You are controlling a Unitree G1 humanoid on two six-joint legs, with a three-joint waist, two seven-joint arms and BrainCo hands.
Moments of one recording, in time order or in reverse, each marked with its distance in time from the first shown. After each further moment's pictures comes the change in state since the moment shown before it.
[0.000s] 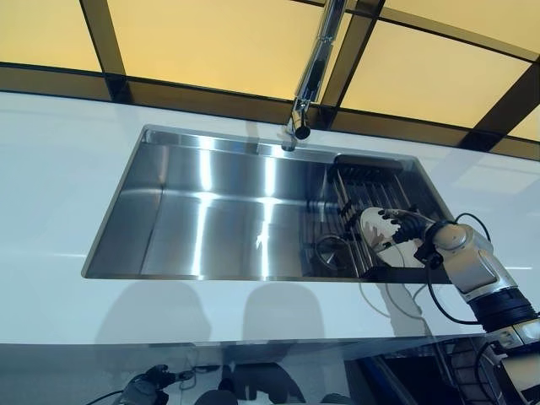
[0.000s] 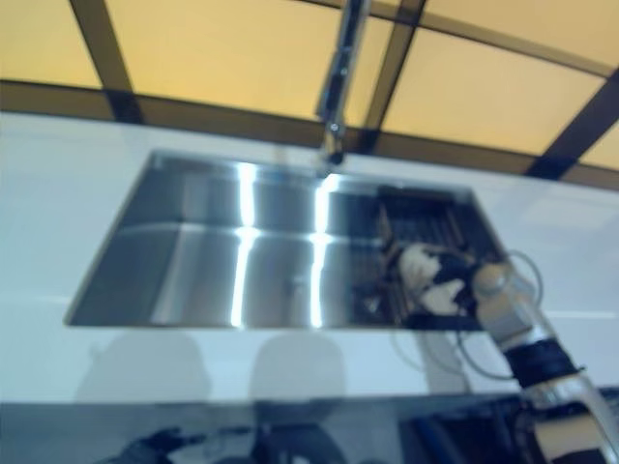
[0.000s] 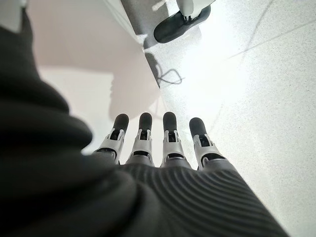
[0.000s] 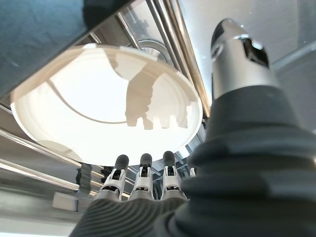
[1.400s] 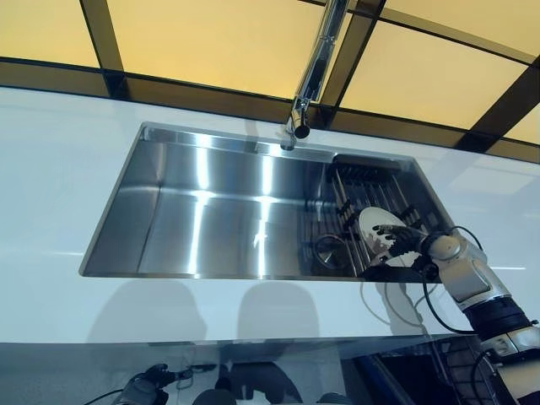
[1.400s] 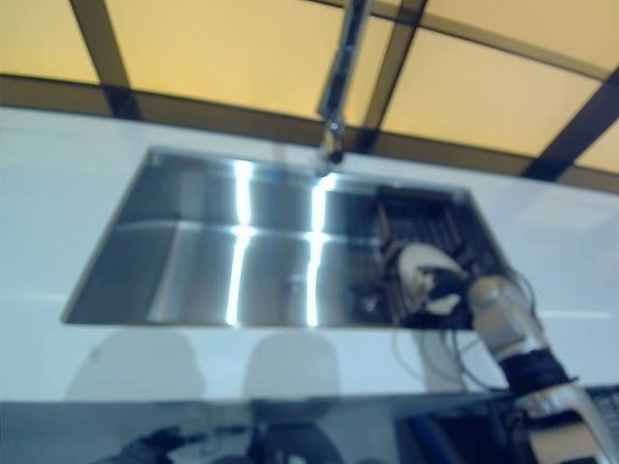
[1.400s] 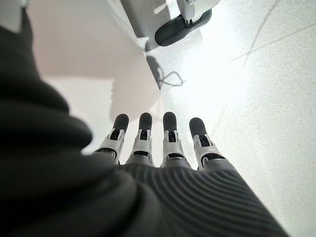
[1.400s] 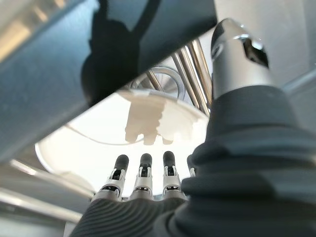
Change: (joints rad) left arm 0.002 0.002 0.002 -0.015 0.000 0.018 -0.001; right arm 0.053 0.054 0.002 0.015 -0.031 -0.015 0.055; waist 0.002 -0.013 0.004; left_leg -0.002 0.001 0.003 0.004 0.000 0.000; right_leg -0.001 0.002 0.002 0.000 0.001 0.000
